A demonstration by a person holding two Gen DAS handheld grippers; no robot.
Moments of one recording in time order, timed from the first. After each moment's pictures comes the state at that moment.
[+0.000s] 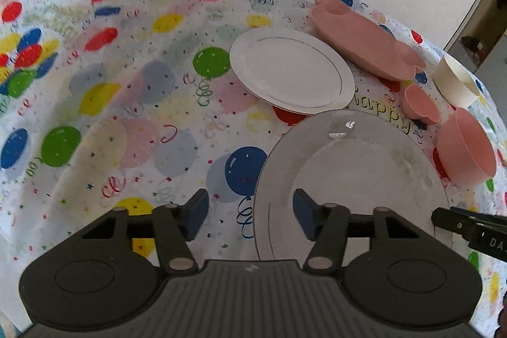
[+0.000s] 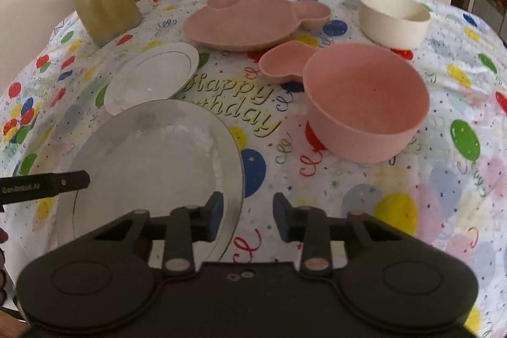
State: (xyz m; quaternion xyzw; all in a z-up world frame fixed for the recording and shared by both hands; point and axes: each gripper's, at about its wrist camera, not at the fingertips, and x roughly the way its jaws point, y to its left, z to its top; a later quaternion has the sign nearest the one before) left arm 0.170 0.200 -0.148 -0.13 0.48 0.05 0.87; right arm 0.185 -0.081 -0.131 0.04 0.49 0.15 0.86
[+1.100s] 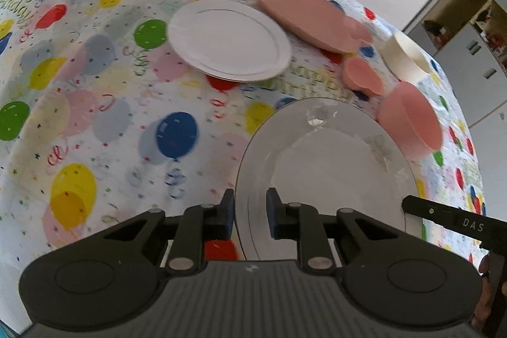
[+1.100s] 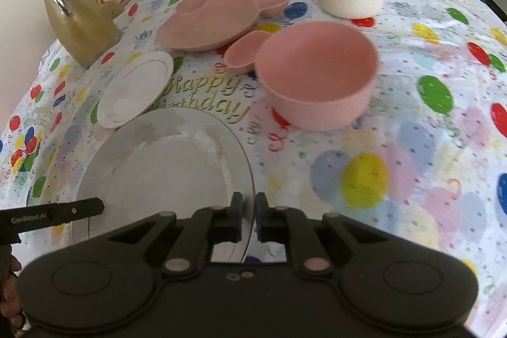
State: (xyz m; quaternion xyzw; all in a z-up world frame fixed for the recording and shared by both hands) left arm 0.159 0.169 -0.135 -0.16 0.51 -0.04 0.84; right arm 0.165 -0.130 -0.118 0.11 0.51 0.11 0.85
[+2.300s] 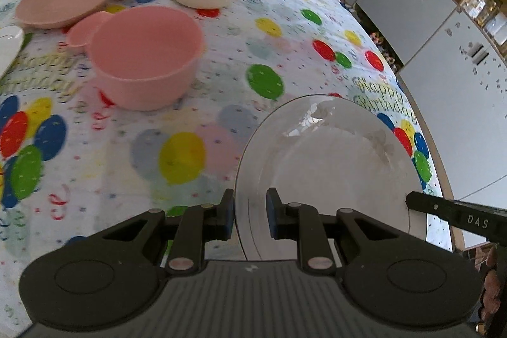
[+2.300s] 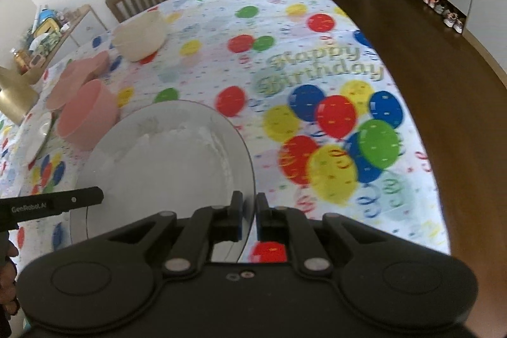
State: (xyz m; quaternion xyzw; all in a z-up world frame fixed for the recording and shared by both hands) left arm 0.170 -0.131 -0.136 -0.06 0.52 -0.16 0.84; right arm 0.097 -0.408 -0.122 0.15 0.49 0.00 0.86
